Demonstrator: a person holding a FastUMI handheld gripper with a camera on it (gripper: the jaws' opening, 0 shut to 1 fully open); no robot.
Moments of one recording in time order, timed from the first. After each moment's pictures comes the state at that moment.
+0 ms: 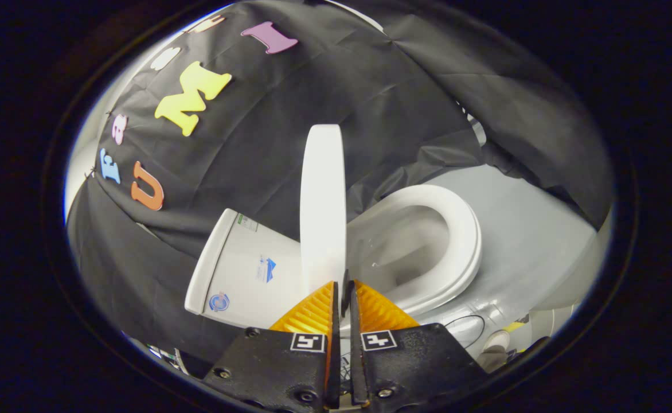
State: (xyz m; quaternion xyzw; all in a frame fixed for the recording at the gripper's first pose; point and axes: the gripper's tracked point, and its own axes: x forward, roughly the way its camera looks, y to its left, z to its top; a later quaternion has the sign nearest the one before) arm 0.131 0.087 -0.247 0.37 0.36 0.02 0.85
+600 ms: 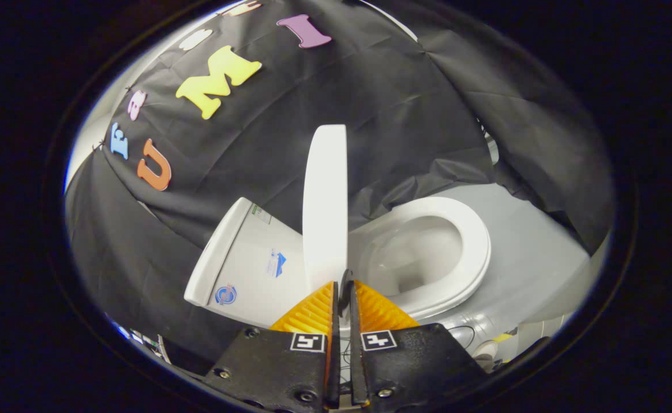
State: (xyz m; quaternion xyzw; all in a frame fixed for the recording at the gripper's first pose) arm 0.128 0.122 -0.214 0.31 0.36 0.04 0.88
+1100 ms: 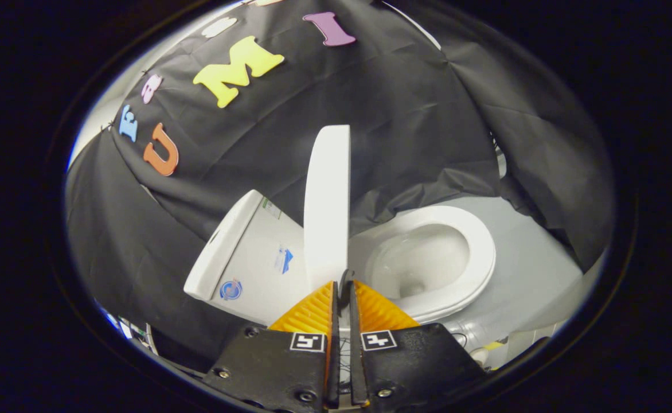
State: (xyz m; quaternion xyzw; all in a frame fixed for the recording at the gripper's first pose) arm 0.132 0.149 -0.197 0.27 0.36 0.05 0.89
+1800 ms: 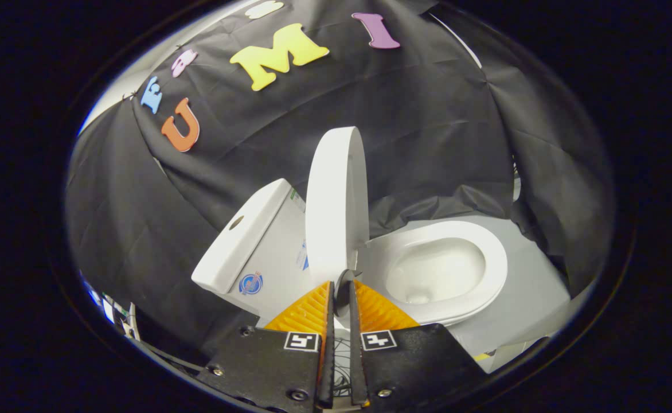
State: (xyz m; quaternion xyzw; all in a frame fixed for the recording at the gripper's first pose) arm 0.136 0.210 -0.171 0.21 0.35 0.08 0.91
